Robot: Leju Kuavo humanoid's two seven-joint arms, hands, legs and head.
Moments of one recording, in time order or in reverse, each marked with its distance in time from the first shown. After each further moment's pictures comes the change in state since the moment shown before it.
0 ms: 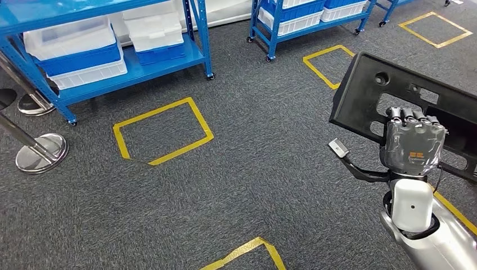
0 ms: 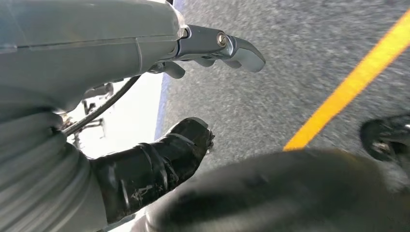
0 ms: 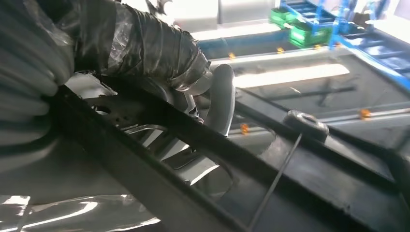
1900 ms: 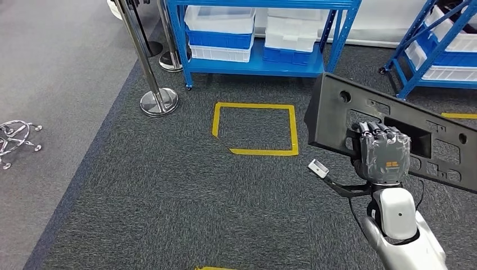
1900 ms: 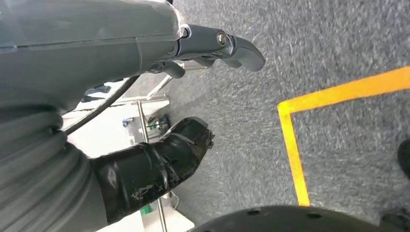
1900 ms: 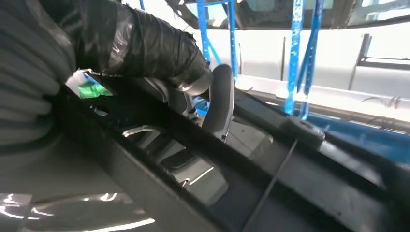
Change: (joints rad) left arm 0.001 0.028 -0.015 0.000 0.010 -0.001 0.055; right arm 0.157 0.238 -0.249 0.042 -0.127 -0.097 -0.460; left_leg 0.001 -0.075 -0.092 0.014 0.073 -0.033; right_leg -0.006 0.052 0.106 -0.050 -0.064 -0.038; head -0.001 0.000
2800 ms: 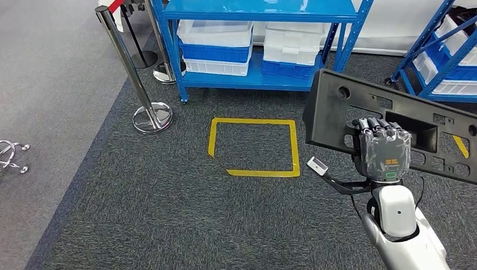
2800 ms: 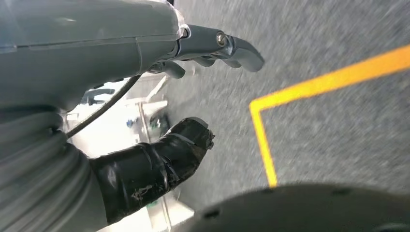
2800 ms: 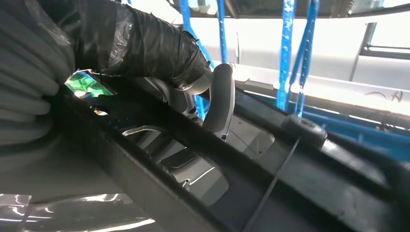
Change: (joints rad) left arm 0.004 0.000 -0.010 0.001 0.016 -0.002 0.019; right arm -0.018 -0.002 0.009 -0.001 0.050 -0.017 0.011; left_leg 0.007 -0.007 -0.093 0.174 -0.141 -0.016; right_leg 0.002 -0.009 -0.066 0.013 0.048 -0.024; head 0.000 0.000
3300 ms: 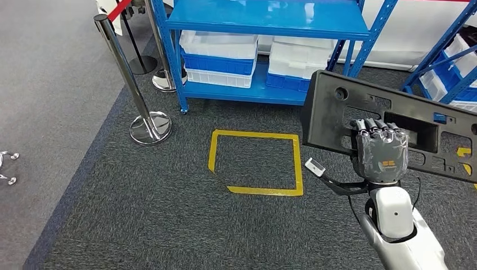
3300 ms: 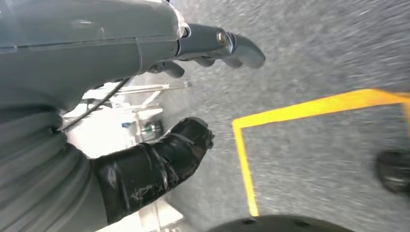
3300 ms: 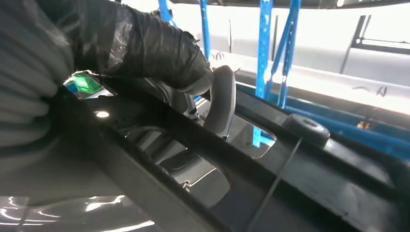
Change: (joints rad) left arm -0.006 0.000 -0.001 0.000 0.013 0.006 0.003; right arm -0.002 0.001 0.011 0.001 0.044 -0.009 0.018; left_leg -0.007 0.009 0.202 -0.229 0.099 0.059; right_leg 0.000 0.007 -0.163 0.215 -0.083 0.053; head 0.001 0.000
